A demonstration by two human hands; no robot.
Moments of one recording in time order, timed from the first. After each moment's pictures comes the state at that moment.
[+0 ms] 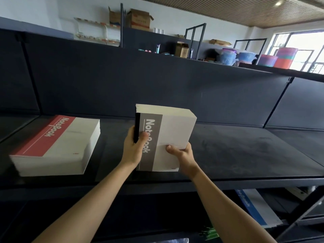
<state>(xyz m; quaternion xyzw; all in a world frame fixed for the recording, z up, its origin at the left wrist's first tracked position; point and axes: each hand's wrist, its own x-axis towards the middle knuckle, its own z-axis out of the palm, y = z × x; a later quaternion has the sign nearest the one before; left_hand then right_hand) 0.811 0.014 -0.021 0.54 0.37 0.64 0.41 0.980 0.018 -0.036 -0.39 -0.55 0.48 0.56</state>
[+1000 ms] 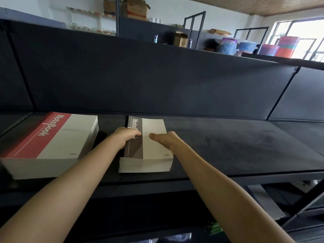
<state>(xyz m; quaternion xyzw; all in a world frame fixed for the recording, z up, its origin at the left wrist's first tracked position) 0.782 0.067 0.005 0.46 0.68 0.35 0.46 0.933 0.081 -0.017 -0.71 -0.48 0.42 0.28</state>
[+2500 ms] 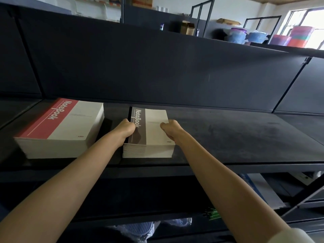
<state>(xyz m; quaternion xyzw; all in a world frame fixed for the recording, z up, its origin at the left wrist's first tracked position) 0.767 0.066 -0.031 0.49 0.66 0.36 0.44 0.929 0.064 -0.016 -0.67 -0.52 0.42 0.31</state>
